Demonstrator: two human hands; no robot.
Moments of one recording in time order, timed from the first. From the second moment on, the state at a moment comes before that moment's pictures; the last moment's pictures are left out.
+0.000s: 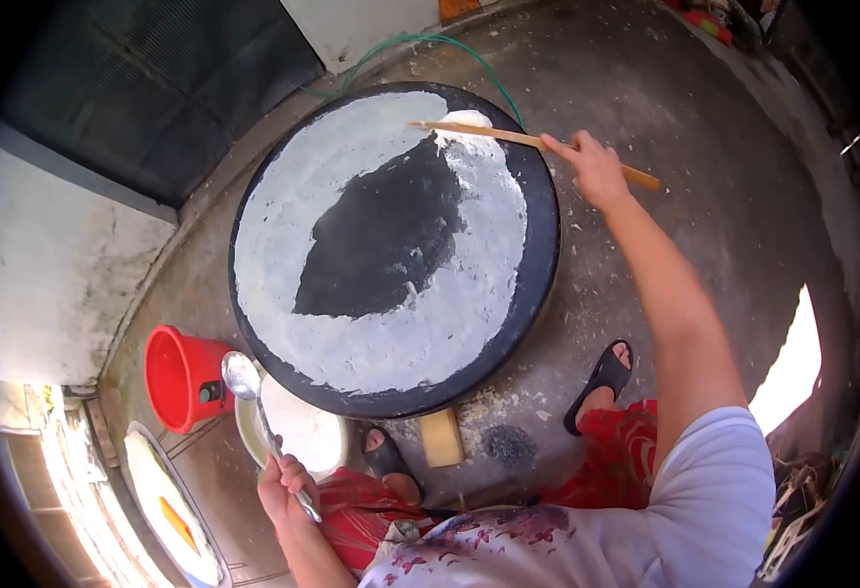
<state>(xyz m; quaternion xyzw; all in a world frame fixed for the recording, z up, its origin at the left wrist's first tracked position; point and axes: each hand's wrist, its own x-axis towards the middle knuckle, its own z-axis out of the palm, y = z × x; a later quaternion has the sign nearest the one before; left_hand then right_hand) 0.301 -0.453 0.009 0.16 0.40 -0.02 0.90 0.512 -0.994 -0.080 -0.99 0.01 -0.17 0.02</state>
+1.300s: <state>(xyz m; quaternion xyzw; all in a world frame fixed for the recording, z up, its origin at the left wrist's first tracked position) 0.259 -0.417 0.010 0.14 0.35 -0.04 0.93 0.422 -0.826 -0.074 -0.88 0.21 -0.05 0.42</state>
